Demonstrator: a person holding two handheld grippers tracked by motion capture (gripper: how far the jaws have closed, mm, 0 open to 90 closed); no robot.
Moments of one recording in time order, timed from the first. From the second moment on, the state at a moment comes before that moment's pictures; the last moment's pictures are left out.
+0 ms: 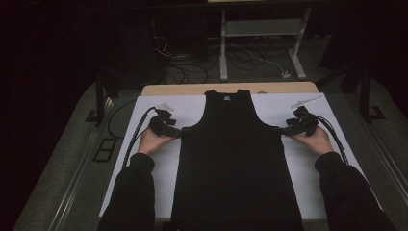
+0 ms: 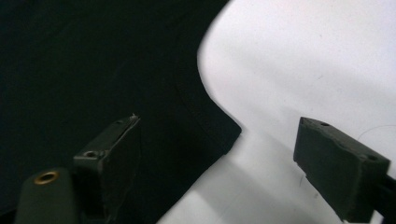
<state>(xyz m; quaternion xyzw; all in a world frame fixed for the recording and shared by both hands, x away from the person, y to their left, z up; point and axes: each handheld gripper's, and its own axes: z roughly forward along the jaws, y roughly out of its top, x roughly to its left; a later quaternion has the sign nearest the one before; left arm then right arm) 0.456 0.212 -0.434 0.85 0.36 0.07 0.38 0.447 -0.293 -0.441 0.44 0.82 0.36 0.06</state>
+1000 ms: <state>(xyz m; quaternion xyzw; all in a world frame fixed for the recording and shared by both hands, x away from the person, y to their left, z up) 0.452 0.196 -0.441 0.86 0.37 0.11 0.35 0.448 -0.278 -0.448 0.47 0.81 0.35 0.05</state>
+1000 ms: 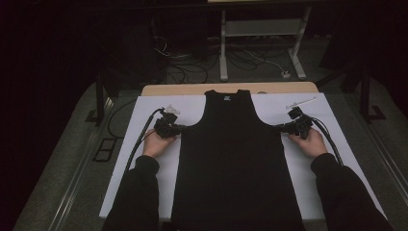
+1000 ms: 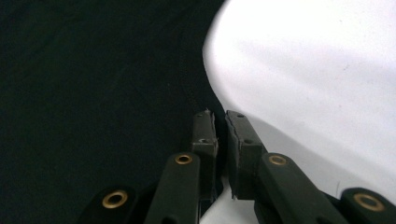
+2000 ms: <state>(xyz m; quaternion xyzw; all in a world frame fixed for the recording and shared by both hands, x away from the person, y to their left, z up) 0.434 0.206 -0.420 0.79 0.43 0.08 0.43 0.423 -0.294 -0.432 0.50 0.75 0.44 0.00</state>
